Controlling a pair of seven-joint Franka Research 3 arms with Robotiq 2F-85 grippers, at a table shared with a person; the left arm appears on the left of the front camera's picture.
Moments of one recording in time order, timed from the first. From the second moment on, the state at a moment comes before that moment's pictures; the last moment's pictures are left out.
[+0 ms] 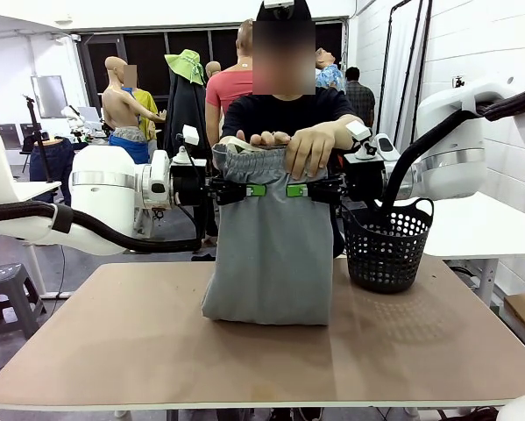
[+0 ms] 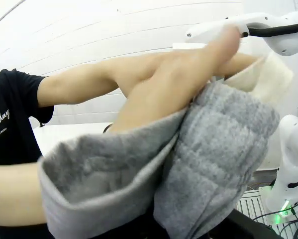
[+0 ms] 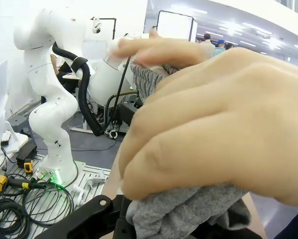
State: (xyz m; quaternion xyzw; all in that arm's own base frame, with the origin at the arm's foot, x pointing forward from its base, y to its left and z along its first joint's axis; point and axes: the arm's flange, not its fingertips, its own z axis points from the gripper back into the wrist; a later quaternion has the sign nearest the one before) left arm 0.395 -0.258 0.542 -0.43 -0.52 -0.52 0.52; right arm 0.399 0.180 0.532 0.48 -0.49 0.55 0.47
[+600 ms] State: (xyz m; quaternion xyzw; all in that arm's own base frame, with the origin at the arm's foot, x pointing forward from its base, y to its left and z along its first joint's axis) left arm 0.395 -0.258 0.542 -0.43 -0.52 -0.52 0.52; right arm 0.399 0.180 0.532 0.48 -0.49 0.55 0.47
